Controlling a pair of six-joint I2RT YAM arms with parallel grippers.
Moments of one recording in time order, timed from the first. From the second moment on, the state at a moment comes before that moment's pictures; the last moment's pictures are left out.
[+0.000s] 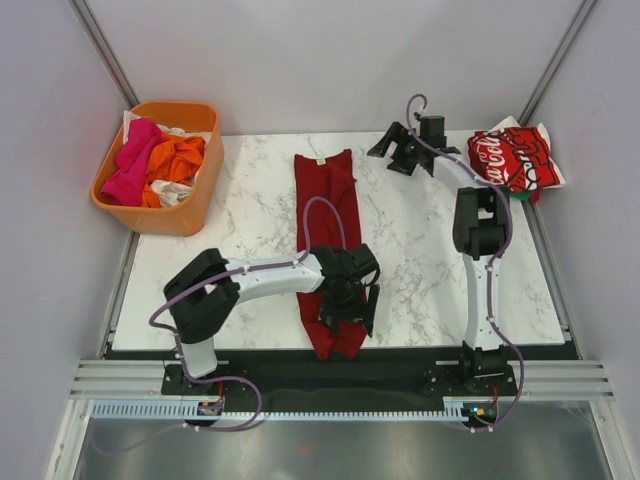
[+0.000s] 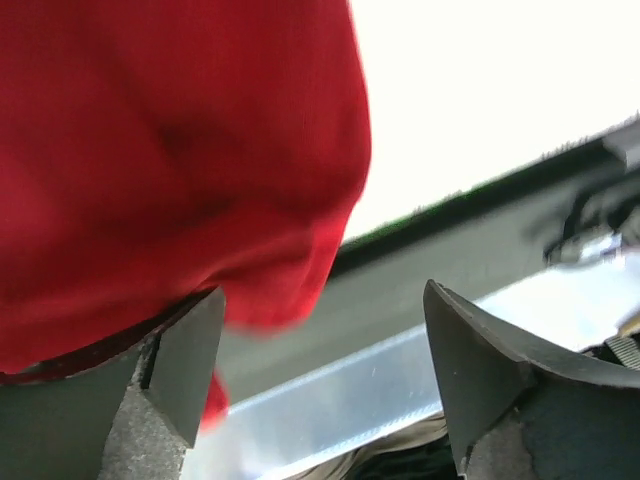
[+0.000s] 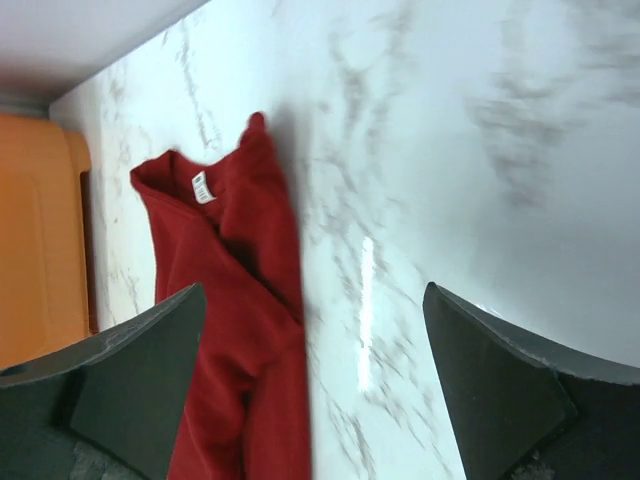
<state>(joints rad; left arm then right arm) -1.07 1.86 1.26 -0.71 0.25 -0.88 0.13 2.52 2.08 -0.16 -0.49 0.65</state>
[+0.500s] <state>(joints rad) -1.08 1.38 1.26 -0.91 0.04 -0.88 0.21 1.66 1.10 -0.20 -0.36 0.59</state>
